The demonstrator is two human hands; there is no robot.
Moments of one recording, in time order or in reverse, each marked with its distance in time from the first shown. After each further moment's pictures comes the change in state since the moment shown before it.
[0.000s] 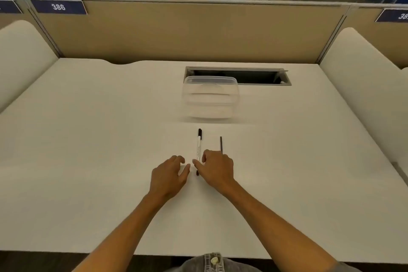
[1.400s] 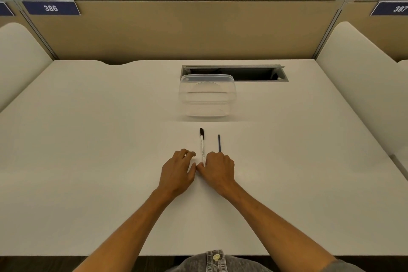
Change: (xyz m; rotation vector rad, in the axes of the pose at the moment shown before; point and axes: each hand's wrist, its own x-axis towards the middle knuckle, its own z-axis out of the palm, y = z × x) left_hand 0.011 0.018 0.009 0.039 -0.064 0.146; right_hand -0.004 0.005 0.002 -0.106 -0.021 0.078
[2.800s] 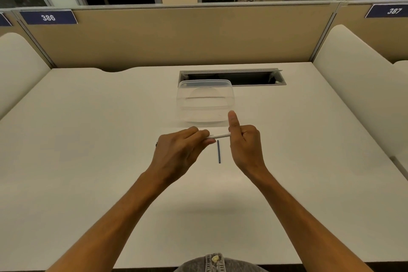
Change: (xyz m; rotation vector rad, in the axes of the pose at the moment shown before) left_hand 0.024 0.061 -0.121 0.012 0.369 0.519; right_hand -0.012 -0.005 -0.126 0.971 0.403 -0.070
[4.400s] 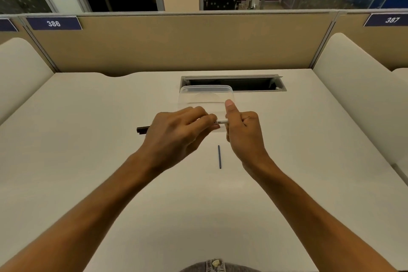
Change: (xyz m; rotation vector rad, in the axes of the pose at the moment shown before) left_hand 0.043 0.011 -0.057 0.082 -0.002 0.285; right_hand 0.010 -0.051 0.006 0.132 0.011 0.003
